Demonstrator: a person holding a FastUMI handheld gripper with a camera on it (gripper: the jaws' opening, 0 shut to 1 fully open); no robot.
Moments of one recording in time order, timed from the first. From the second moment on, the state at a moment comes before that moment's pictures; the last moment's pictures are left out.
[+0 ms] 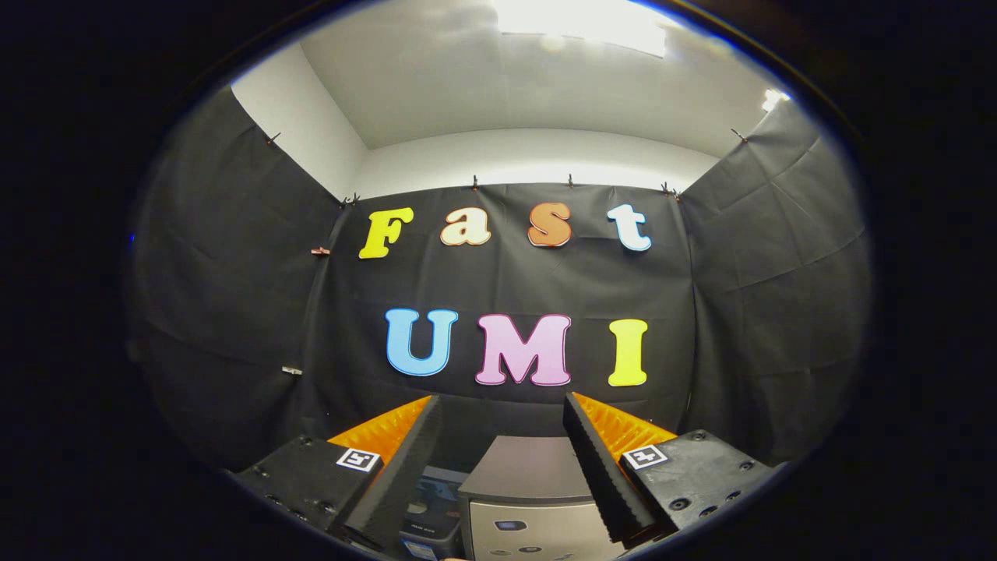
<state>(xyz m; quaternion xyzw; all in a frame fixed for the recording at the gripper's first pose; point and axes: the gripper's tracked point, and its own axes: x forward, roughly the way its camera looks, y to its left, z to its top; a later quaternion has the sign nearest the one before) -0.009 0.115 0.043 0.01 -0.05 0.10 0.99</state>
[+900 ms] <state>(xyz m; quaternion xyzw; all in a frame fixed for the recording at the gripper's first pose) -0.007 0.116 0.044 0.01 -0.05 0.09 0.99</state>
